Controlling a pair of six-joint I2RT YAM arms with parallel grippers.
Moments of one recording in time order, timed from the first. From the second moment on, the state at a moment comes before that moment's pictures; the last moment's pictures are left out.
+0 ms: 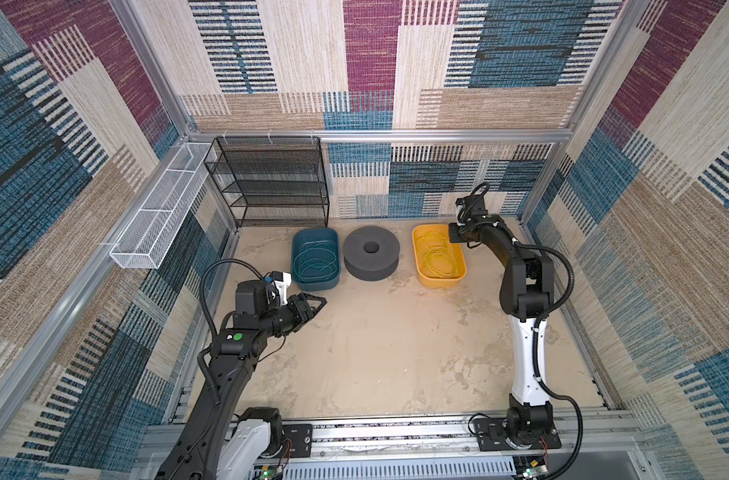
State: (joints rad) left arm -0.05 0.90 0.73 -0.49 0.66 -0.70; right arm 0.05 2.41 2.12 -0.61 -0.02 -0.01
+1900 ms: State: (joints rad) left arm -0.07 0.57 0.47 -0.46 0.50 -0.81; right arm 0.36 1.67 0.75 0.65 -0.48 1.01
